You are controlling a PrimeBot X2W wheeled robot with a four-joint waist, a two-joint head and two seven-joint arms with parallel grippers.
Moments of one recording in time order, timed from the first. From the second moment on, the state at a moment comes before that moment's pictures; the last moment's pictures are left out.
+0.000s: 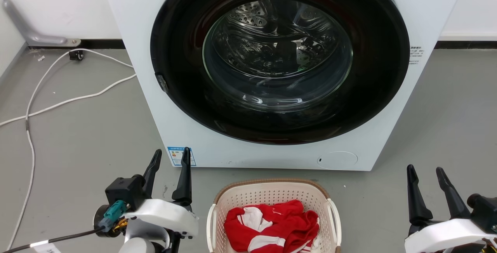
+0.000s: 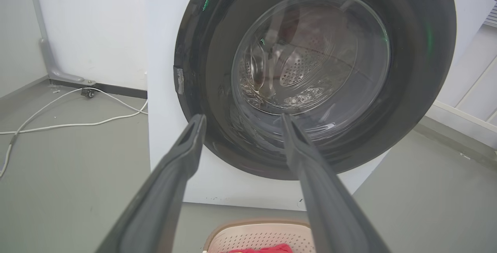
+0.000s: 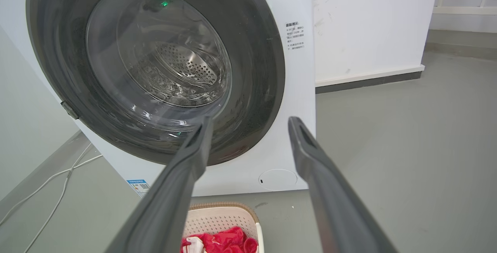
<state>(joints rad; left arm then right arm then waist) -0.11 0.06 -0.11 0.22 -0.32 -0.06 -0.19 0.06 -0.05 -0.10 0.06 0.25 0.13 -0.11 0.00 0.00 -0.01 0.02</state>
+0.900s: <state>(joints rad) -0.13 0.06 -0.13 0.25 -0.12 -0.04 -0.25 0.08 -0.05 -0.11 0.01 0.05 0.13 -0.12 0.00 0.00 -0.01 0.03</state>
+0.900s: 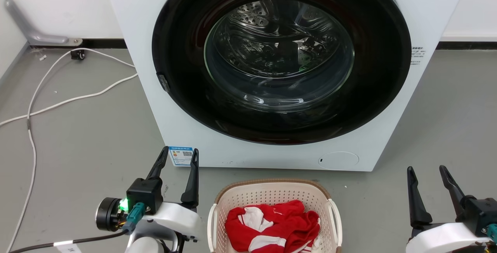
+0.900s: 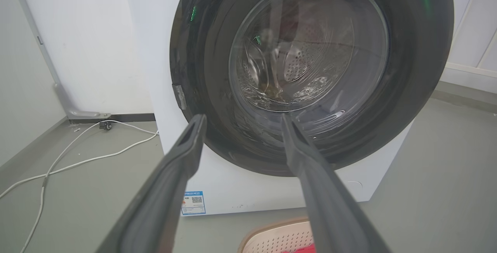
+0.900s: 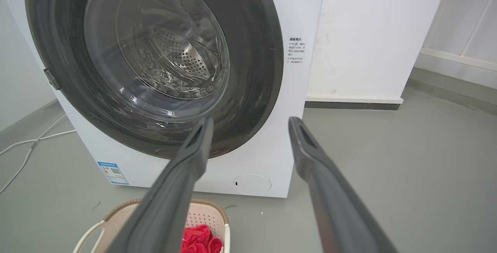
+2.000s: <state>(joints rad) -0.14 0.05 -0.12 0.29 -0.08 -0.04 -0.26 0.08 -0.05 -0.10 0.02 0.01 0.13 -0.11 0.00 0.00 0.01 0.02</state>
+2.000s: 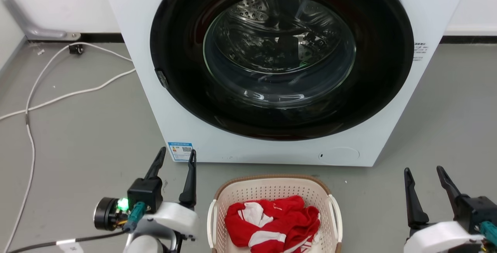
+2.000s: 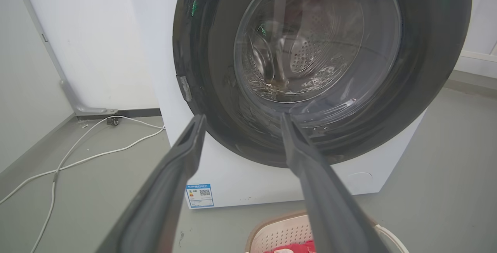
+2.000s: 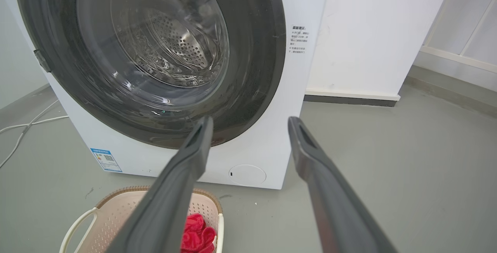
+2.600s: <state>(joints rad) -0.45 0.06 -0.09 0.72 -0.16 -0.09 -0.26 -0.24 -0.05 -0.04 0.41 -0.01 0.13 0.01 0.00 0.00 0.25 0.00</state>
